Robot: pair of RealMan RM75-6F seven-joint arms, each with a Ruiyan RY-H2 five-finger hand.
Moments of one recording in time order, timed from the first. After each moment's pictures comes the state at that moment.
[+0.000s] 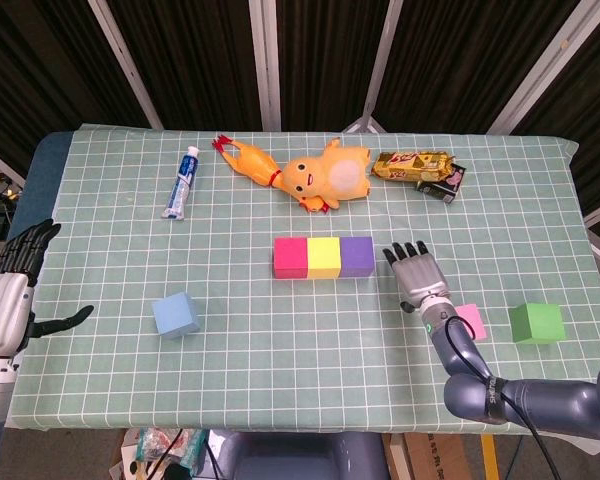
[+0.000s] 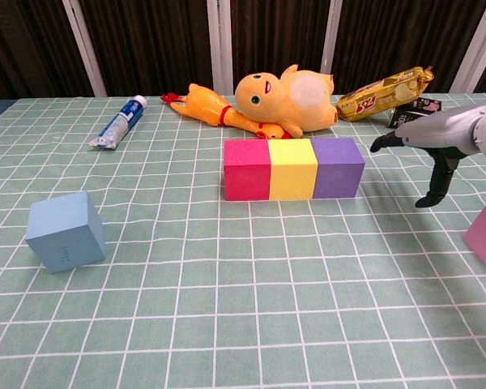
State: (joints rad) left arm -0.22 -0.99 -0.18 -2.10 1.34 1.48 0.13; right arm 1.04 -1.30 -0.02 -1.71 -0.40 0.99 -0.74
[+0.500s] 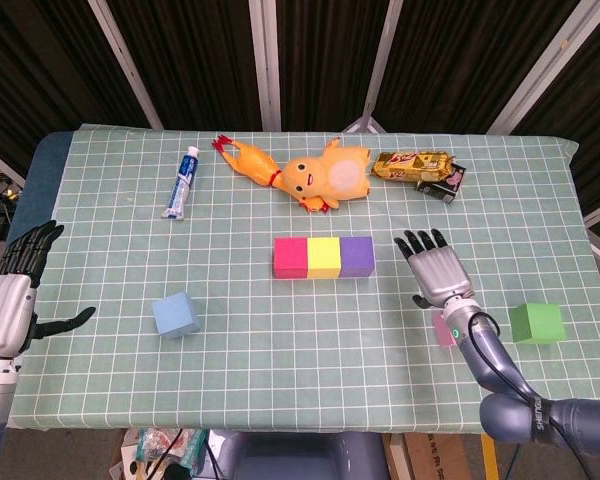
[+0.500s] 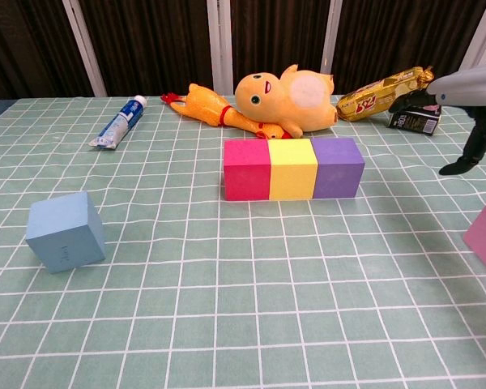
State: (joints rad) left arm -0.22 -0.99 -0.18 -2.10 1.36 1.48 0.13; right arm 0.93 -1.12 -0.02 -1.87 -0.65 1.04 -0.63
